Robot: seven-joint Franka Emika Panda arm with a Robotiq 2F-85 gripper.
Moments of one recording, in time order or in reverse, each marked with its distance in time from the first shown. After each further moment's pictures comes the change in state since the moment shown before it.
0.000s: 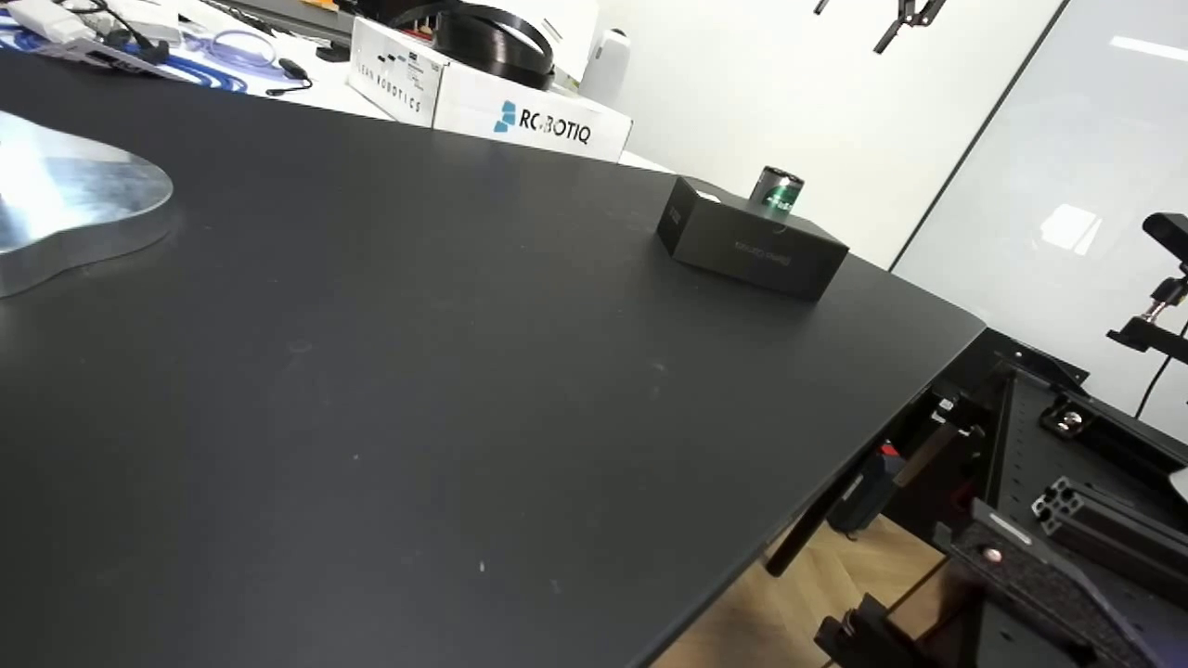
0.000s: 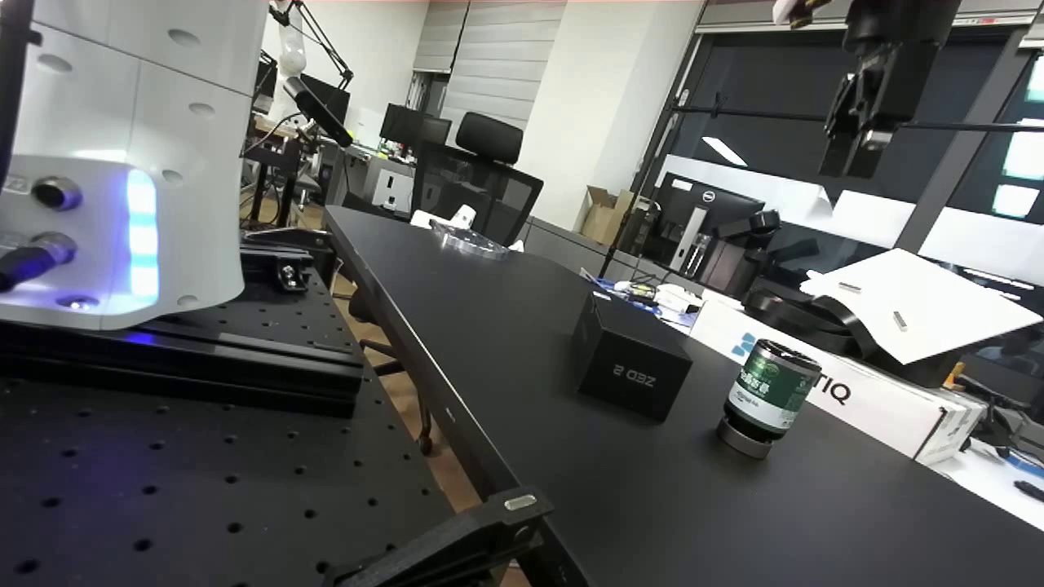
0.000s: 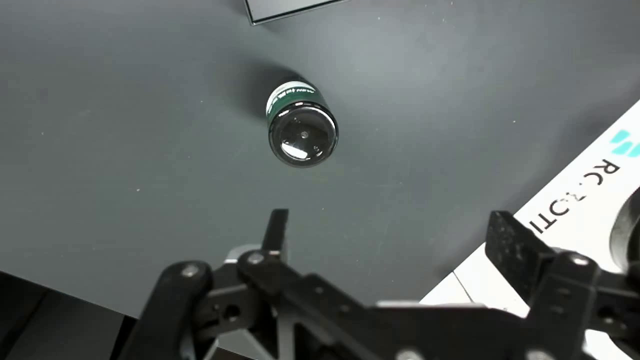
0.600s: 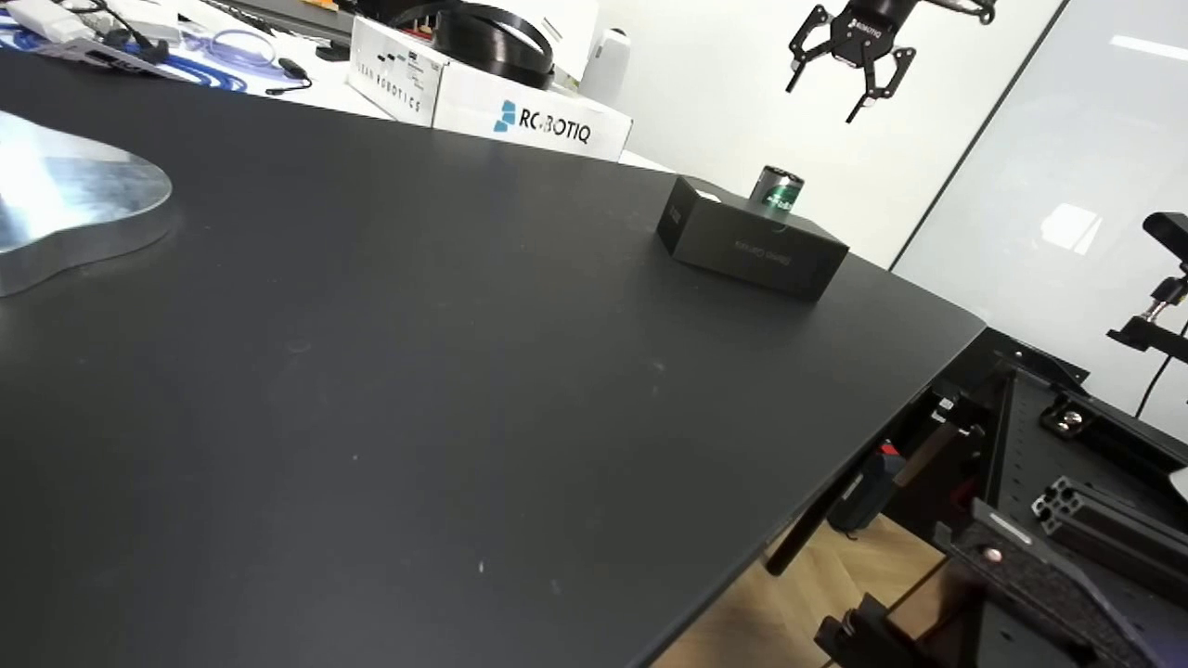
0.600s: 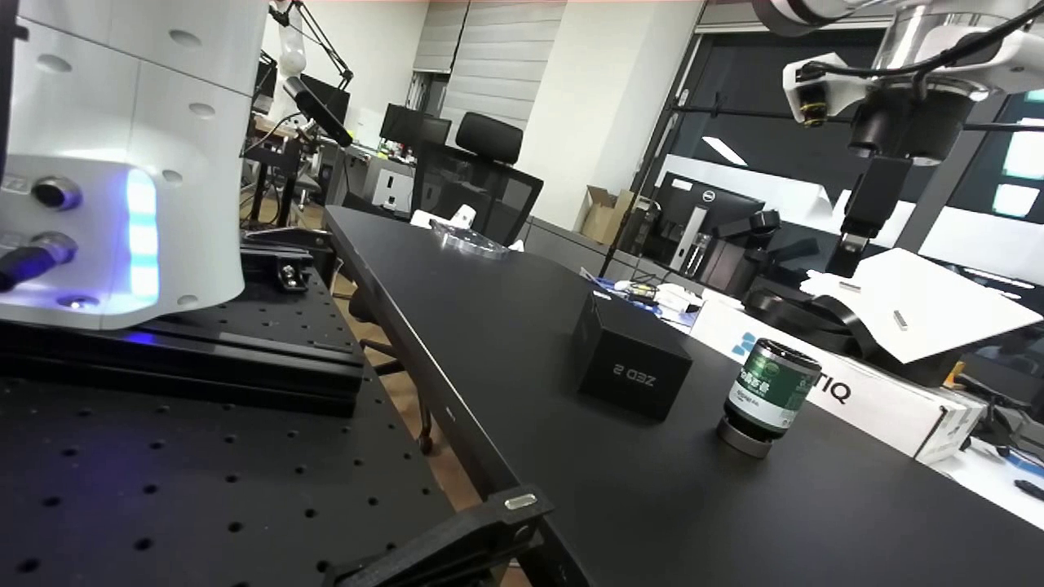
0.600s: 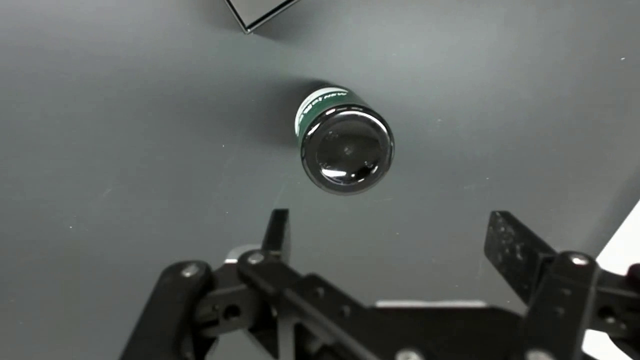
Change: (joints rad) arm 0.010 0.221 -0.062 0.068 0.046 0.048 0.203
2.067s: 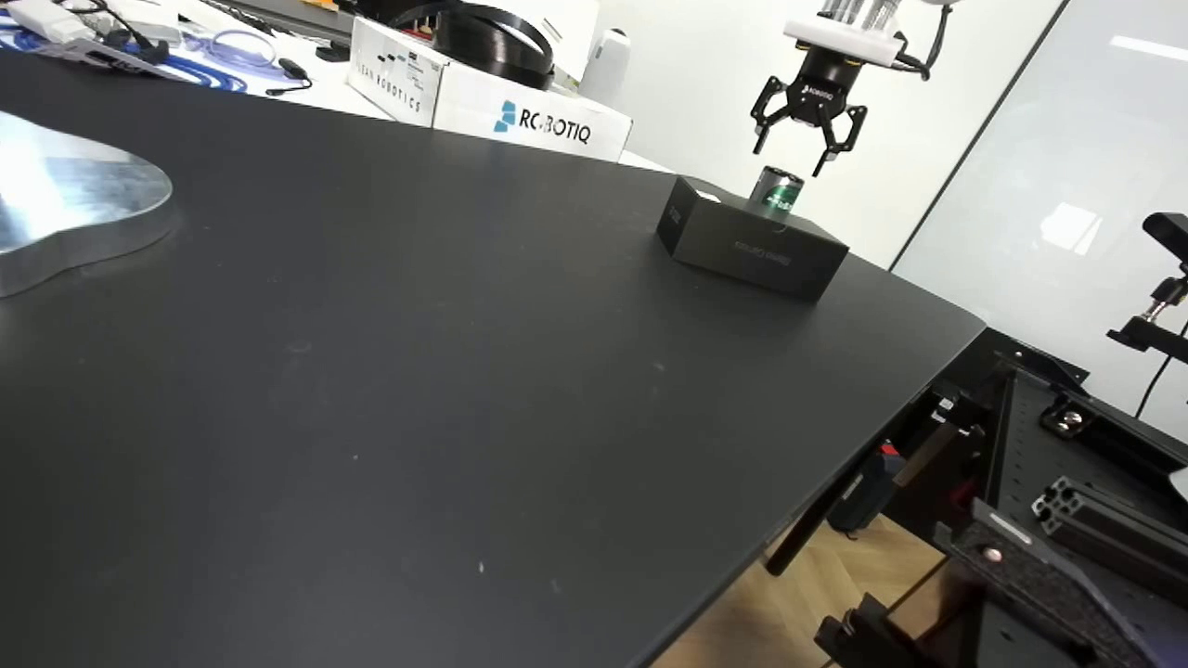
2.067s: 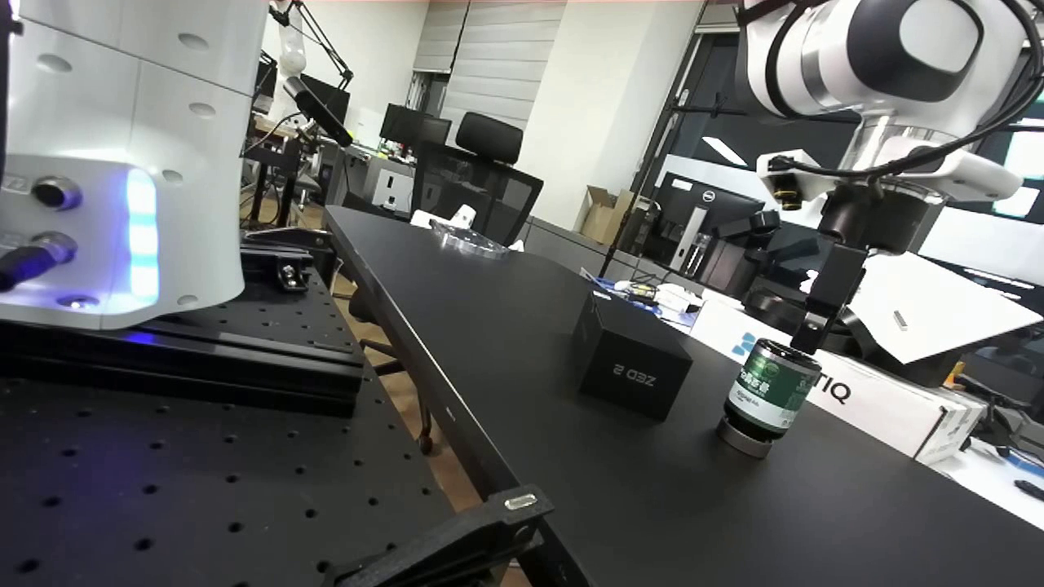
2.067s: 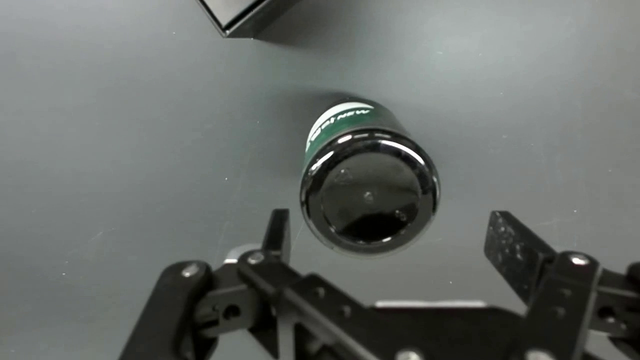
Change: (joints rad) arm 0.070 0.226 -0.055 0.109 -0.001 0.000 0.091
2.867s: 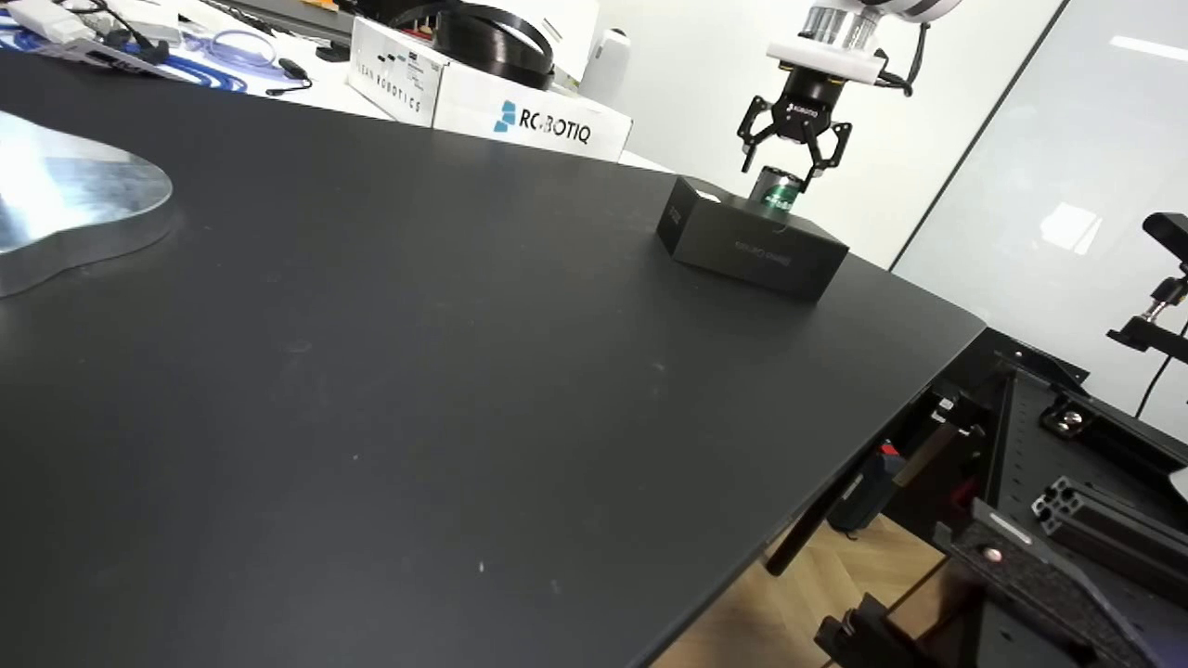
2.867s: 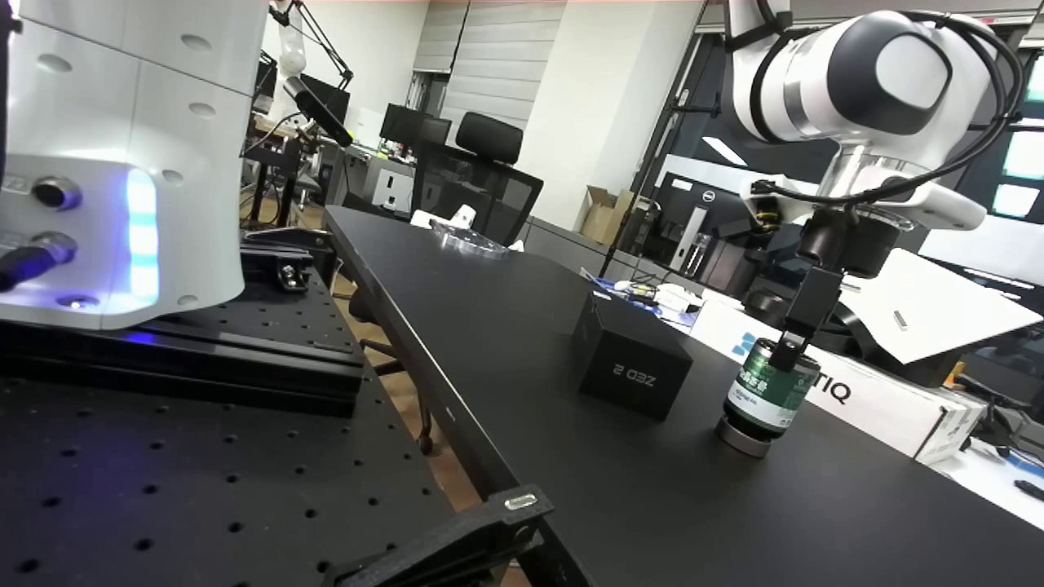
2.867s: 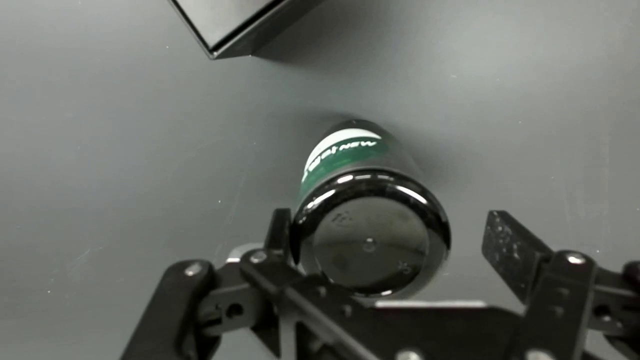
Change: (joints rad) arm 0.024 0.061 -0.002 0.023 0.000 -0.002 0.000
